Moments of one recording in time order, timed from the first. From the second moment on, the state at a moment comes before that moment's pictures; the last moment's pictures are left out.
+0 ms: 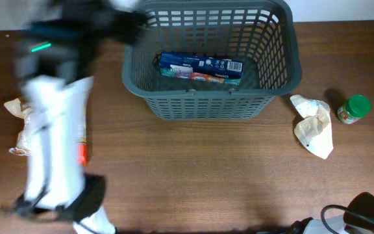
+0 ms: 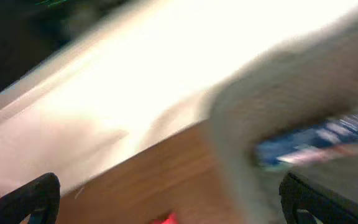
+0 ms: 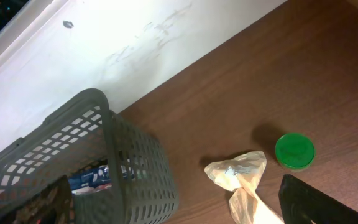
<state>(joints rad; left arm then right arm) -0.17 1.88 2.65 -1.28 -0.08 0.40 -0.68 1.66 2.32 -1.43 -0.55 0.14</state>
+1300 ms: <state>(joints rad) 0.34 2.27 1.89 -1.20 -0.03 0.26 -0.68 1.66 2.32 -1.43 -0.55 0.13</state>
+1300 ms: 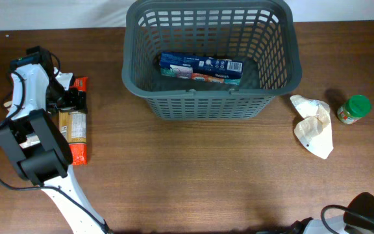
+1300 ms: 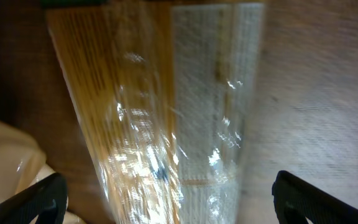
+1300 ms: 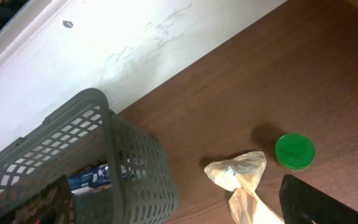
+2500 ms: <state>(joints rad) 0.06 2.38 2.74 -1.53 0.00 0.25 -0.68 1.66 2.32 -1.43 -0.55 0.14</state>
